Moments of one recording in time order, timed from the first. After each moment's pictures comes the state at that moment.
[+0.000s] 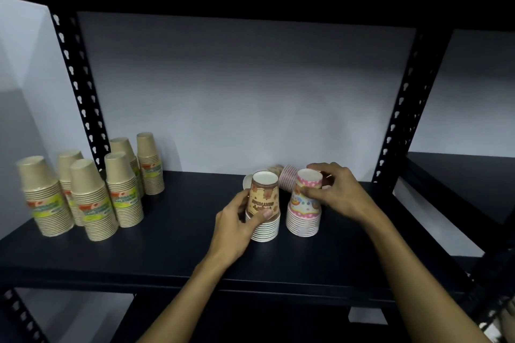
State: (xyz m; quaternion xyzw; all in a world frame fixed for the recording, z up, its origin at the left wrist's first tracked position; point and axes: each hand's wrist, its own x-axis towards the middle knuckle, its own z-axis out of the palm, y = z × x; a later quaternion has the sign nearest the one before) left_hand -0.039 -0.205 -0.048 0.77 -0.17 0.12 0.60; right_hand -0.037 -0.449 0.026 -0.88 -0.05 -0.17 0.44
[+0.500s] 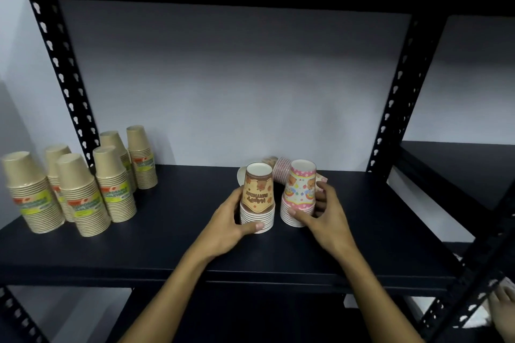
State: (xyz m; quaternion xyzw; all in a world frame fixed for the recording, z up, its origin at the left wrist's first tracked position) left_hand -0.024 -0.189 -0.062 0.80 -0.23 -0.01 0.55; right_hand -0.069 -0.425 -0.053 -0.81 0.02 -0.22 0.54
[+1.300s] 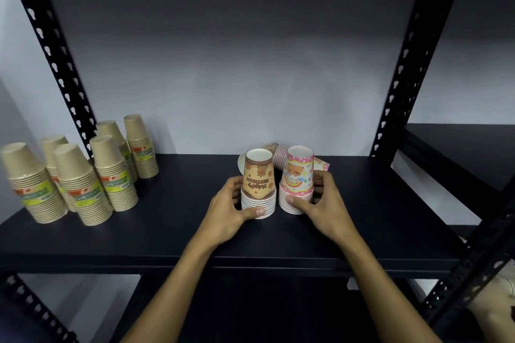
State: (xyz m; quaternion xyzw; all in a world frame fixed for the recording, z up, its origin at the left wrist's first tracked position) left_hand -0.025 -0.193 -0.065 0.81 -0.18 0.03 0.56; right_hand -0.067 -0.422 -0.055 -0.82 0.00 -0.19 0.54
